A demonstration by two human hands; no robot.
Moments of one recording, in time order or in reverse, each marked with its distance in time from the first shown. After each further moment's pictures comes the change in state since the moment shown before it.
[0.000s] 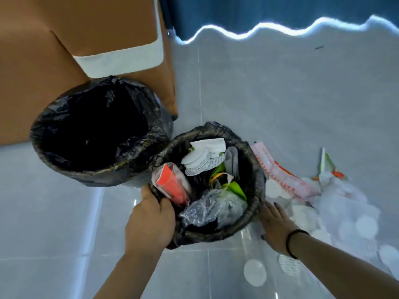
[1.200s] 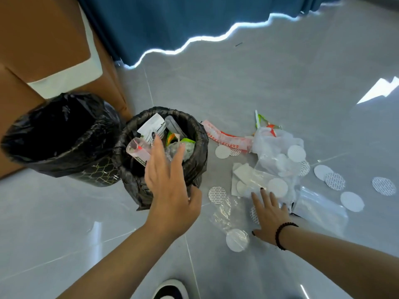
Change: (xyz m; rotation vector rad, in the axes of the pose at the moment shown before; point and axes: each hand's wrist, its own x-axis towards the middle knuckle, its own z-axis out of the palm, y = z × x) left_hand -0.149 0.008 0.070 0.135 0.075 1.036; right_hand -0.176 -0.033 0.080 0.405 -0.089 0.426
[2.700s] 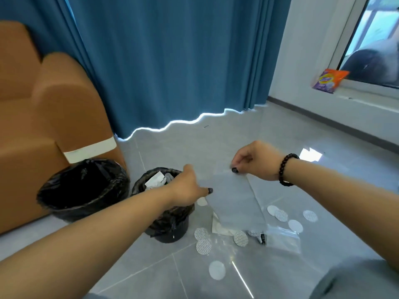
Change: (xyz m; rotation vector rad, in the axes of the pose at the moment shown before) left_hand 0.041 0.089 -0.148 -0.274 -0.614 -0.084; right_hand -0.250 -0.035 -0.306 0.563 0.571 -0.151
